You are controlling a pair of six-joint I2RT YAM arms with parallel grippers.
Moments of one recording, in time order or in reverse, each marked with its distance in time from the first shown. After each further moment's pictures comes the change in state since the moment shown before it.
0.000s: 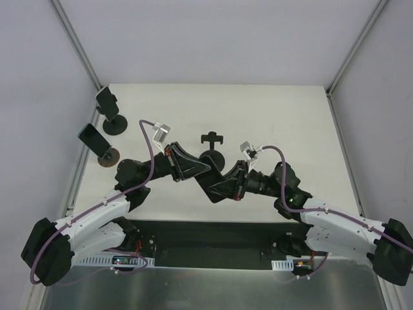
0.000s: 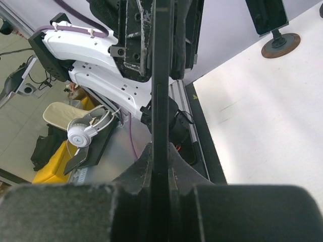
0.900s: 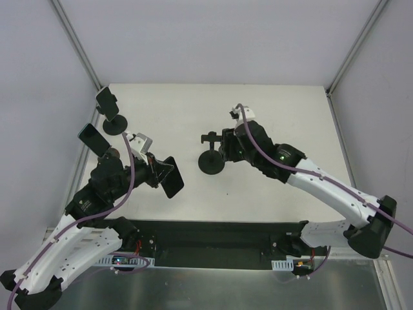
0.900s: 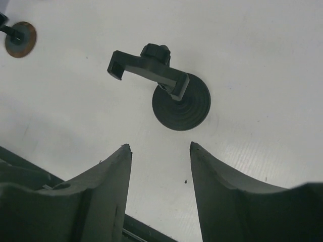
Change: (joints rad) left arm 0.000 -0.412 0.340 -1.428 -0.550 0.760; right arm -0.018 0.286 0.728 -1.173 0.807 -0.225
